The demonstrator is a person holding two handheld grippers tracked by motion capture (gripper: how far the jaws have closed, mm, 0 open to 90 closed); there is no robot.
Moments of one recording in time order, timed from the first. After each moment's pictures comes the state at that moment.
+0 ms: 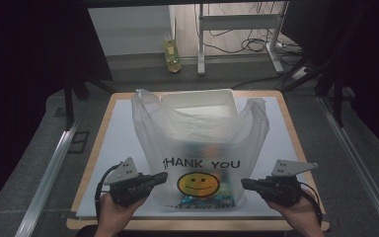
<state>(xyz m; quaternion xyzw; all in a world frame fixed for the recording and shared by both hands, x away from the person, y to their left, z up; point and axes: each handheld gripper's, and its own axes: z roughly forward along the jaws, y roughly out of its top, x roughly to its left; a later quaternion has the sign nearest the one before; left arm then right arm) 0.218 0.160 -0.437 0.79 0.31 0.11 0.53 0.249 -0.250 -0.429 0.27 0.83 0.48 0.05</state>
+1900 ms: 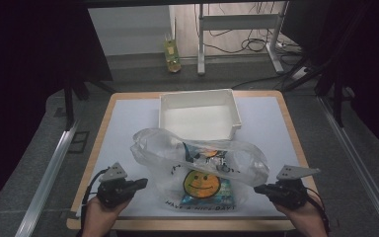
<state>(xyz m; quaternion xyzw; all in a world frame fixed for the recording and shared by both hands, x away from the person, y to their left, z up) 0.225 0.216 -0.475 0.80 0.41 0.10 0.43 0.254 -0.281 -0.463 0.34 0.84 0.42 0.07</state>
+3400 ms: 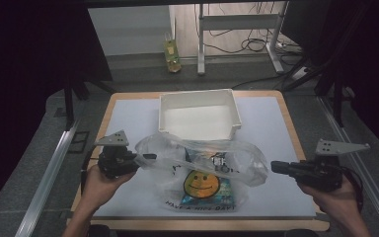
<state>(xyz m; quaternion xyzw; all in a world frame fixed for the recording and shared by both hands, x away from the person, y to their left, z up) 0.269 0.194 -0.401 0.82 0.33 0.04 0.48 0.261 -0.312 -0.366 0.30 0.80 0.52 0.04</state>
